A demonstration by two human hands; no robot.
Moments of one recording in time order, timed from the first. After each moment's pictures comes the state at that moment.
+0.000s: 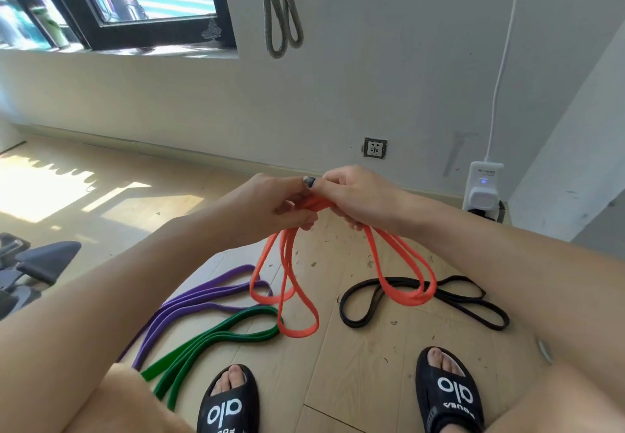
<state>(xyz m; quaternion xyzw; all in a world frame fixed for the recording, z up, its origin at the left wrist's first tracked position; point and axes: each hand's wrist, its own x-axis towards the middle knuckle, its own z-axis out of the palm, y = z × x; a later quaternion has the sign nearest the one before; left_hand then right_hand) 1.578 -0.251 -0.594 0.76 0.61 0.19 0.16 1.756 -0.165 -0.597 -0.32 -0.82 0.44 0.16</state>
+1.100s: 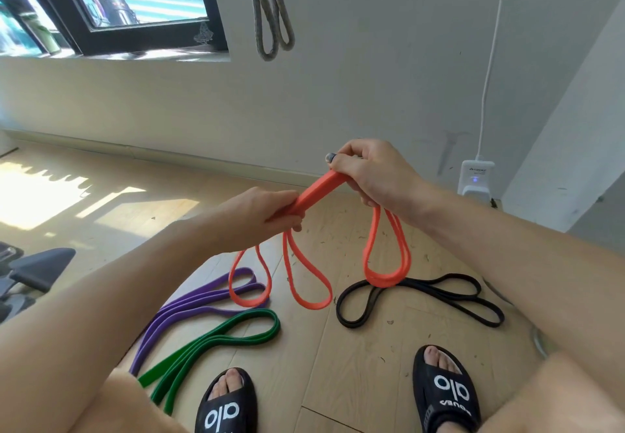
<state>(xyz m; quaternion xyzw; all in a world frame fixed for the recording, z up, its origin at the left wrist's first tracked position) 1.569 -0.237 -0.614 0.75 0.64 0.08 0.16 1.776 -0.149 -0.582 -0.36 -0.75 0.48 0.28</state>
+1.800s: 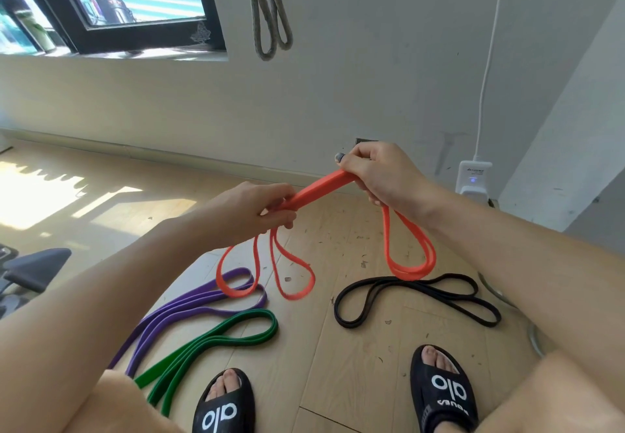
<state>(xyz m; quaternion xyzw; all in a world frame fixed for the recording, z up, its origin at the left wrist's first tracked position) 1.560 -0.238 -0.610 0.75 0.63 0.12 0.16 1.781 -0.139 -0.590 -0.39 -0.74 0.46 0.29</state>
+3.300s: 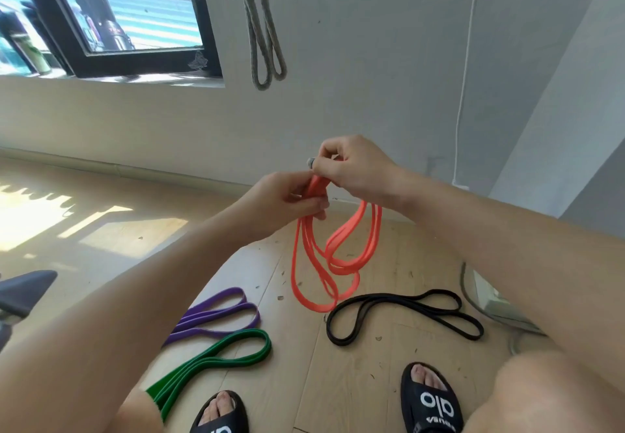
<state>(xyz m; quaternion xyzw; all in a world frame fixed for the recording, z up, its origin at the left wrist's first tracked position) 1.597 -0.221 -0.568 0.69 0.56 0.36 0.29 1.761 -0.145 -0.528 -0.35 -0.84 0.32 0.25</state>
